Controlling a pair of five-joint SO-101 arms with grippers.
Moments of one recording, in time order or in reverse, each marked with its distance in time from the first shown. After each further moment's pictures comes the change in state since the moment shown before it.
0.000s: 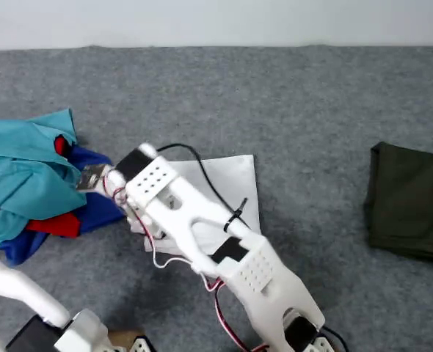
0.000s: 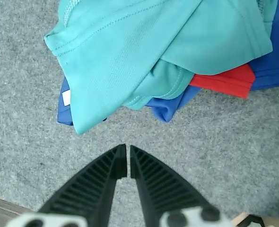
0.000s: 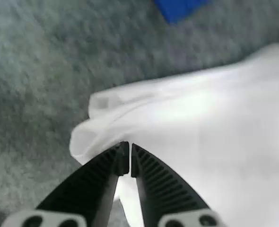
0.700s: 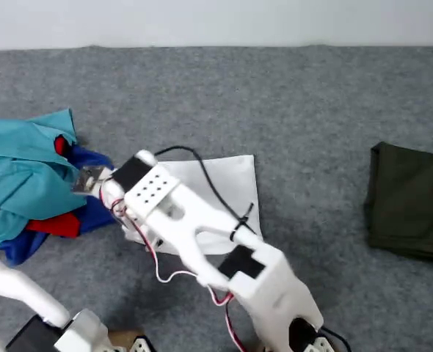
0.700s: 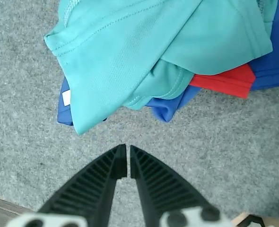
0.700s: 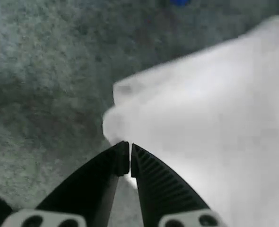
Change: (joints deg) left arm 0.0 0.0 0.0 0.0 0.0; right arm -3.3 -8.8 12.1 -4.5 -7.6
